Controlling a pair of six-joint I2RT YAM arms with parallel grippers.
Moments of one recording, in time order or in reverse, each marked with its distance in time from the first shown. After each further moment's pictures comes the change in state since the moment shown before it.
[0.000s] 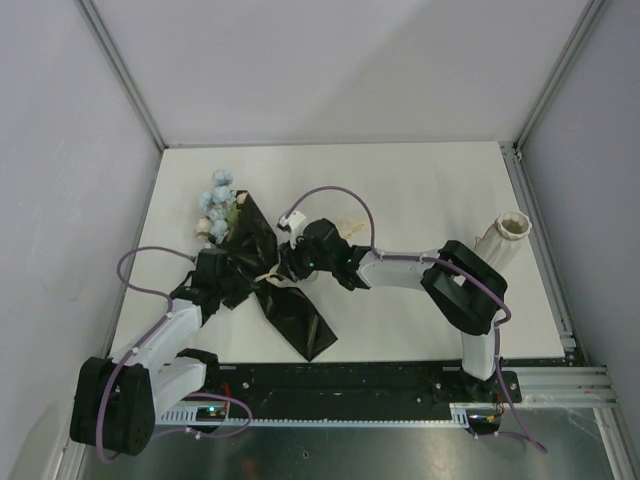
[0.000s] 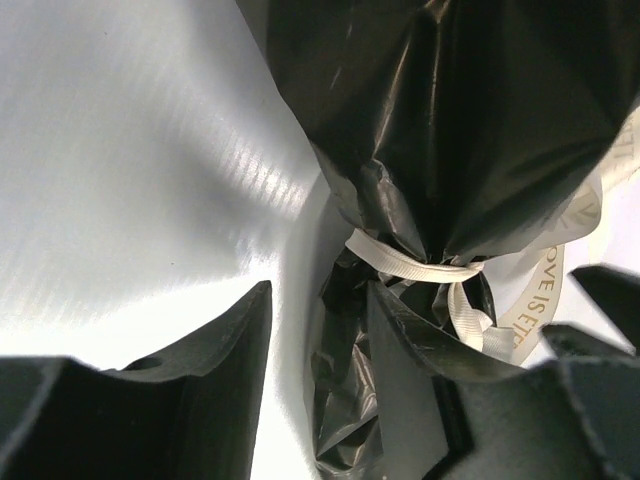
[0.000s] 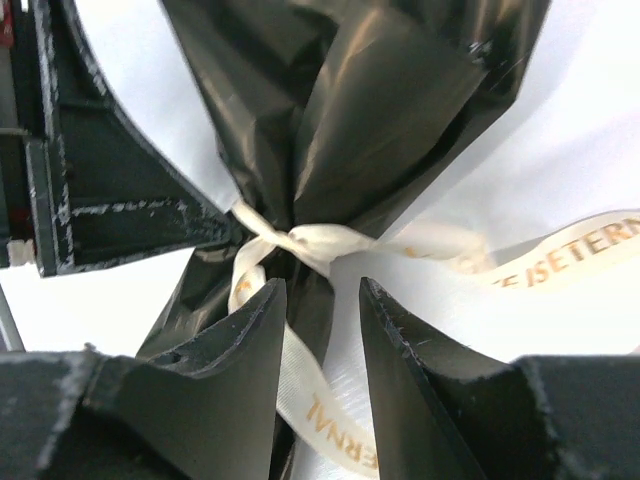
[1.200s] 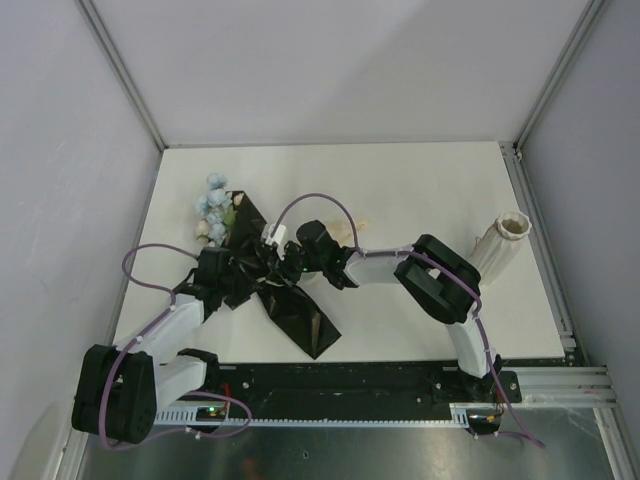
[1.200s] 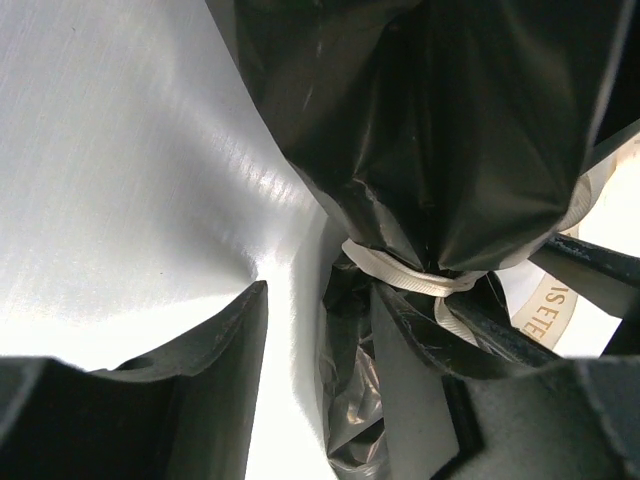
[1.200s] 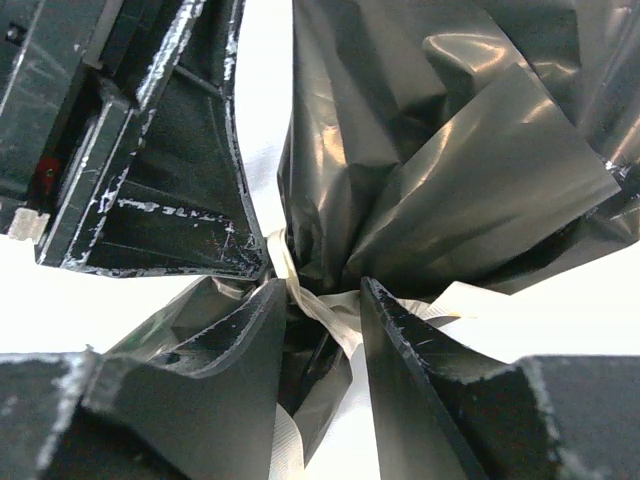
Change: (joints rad) left arm 0.000 0.069 0.011 0.030 0.038 0.028; right arm -0.018 0.170 0.082 0.156 -0.265 -0.292
